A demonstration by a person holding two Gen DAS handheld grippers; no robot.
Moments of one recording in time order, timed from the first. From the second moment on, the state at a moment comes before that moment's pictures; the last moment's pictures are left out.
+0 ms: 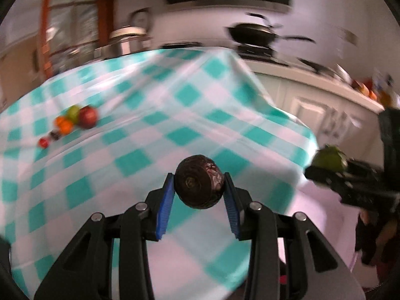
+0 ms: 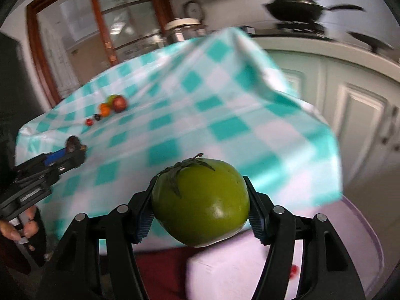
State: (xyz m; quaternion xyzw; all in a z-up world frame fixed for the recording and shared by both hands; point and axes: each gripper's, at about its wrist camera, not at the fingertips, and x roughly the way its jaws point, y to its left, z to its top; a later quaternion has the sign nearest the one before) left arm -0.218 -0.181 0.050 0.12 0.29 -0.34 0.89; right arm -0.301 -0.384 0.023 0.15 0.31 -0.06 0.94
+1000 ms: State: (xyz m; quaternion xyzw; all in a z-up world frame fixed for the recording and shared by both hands) left arm -0.307 -0.408 -0.190 0.46 0.50 -0.48 0.56; right arm -0.311 -0.521 -0.191 0.23 0.58 -0.27 0.73
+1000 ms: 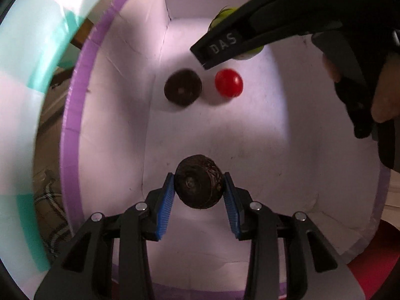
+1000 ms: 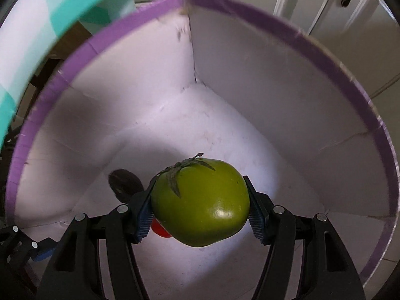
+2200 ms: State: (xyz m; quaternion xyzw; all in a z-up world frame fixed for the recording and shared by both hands) left arm -0.090 -0.095 0.092 0.01 0.26 -0.22 0.94; right arm -0.297 -0.420 0.109 0.14 0.22 -0.15 0.95
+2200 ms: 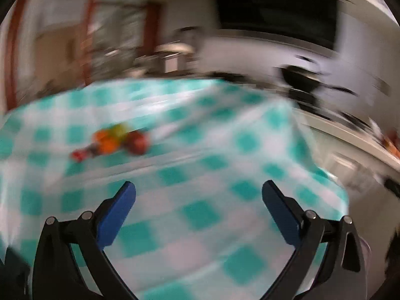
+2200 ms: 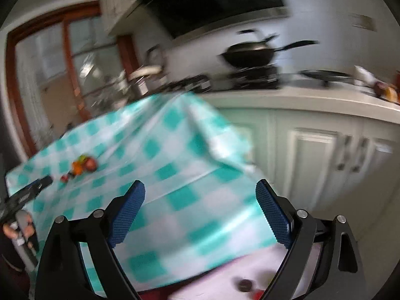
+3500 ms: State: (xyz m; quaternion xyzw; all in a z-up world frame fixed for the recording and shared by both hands) left arm 0.098 0.074 0.015 -0.19 0.34 0.00 0.92; right arm 0.205 -0.121 0.001 -0.02 0.45 0.02 0.89
